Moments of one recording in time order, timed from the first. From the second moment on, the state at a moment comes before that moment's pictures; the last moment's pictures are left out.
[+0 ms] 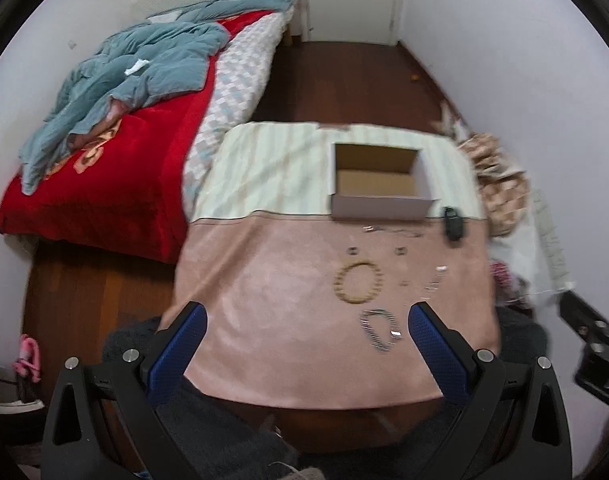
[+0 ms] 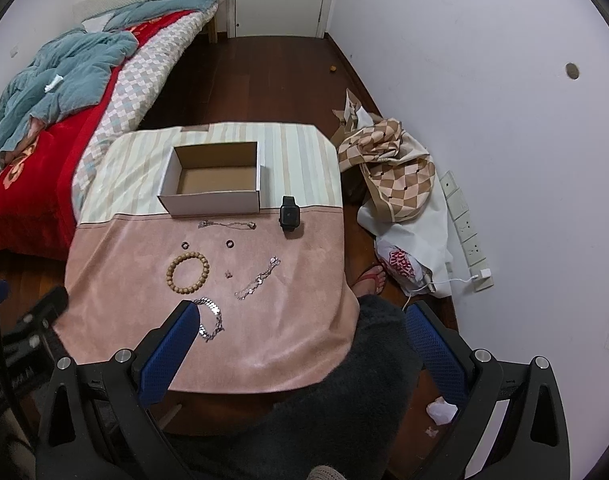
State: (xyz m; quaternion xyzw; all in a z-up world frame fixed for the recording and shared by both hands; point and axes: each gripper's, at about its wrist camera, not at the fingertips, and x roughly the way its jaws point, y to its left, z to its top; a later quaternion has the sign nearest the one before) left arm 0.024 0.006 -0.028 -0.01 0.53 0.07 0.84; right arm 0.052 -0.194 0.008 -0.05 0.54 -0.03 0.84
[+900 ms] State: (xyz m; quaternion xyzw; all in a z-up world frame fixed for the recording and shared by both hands) left arm 0.071 0.057 -0.239 0.04 0.67 0.14 0.73; right arm 0.094 -0.106 -0.272 -0.06 0.68 0.06 0.73
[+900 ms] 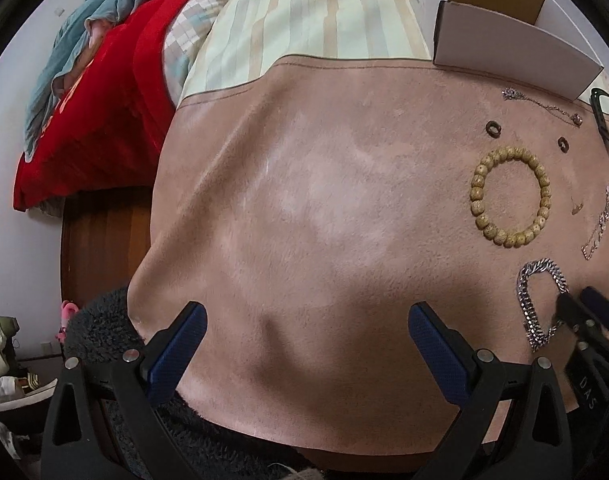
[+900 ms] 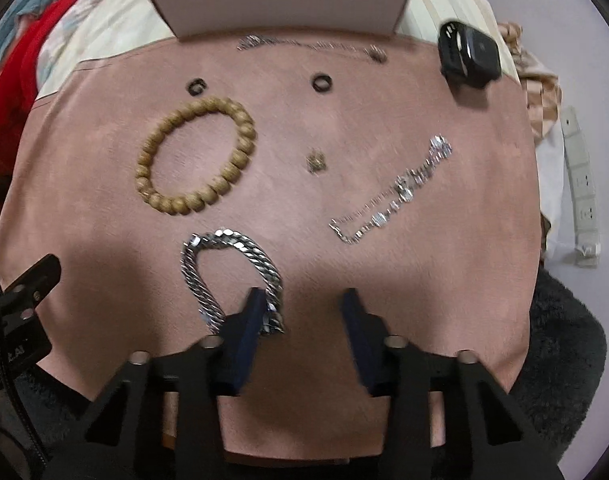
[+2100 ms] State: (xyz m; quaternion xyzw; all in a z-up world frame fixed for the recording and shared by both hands) left arm 0.144 0.020 -0.246 -0.02 0.65 0.00 0.76; right arm 0.104 -0.192 -0.237 0.03 0.64 0.02 0.76
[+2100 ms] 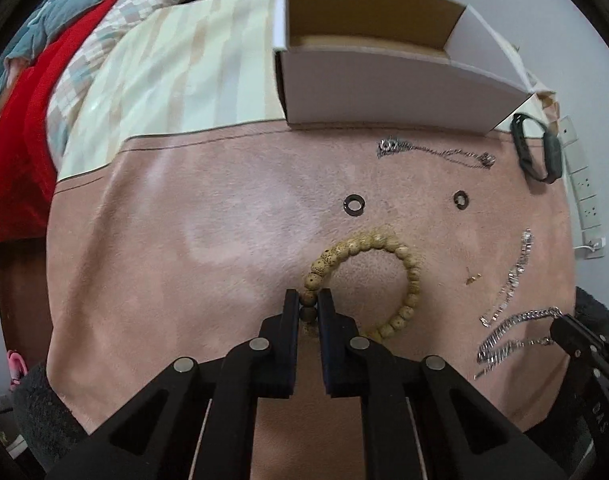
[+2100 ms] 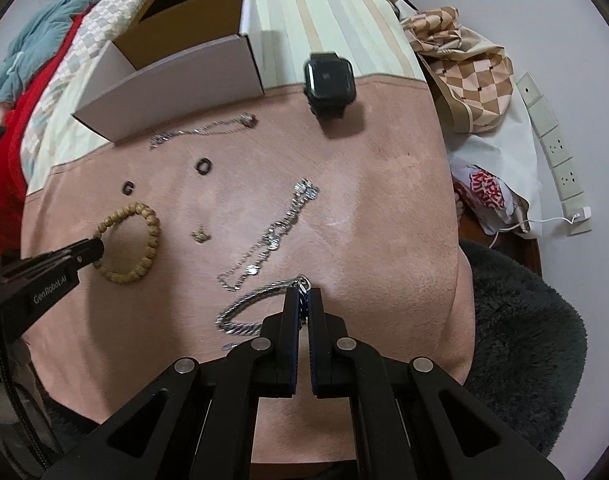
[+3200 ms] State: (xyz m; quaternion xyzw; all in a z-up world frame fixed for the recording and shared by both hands) left arm 0.323 0.027 -0.167 -0.10 0.60 -0.11 0.78; right arm 0.330 -0.129 -0.168 0.04 0.60 0.15 0.78
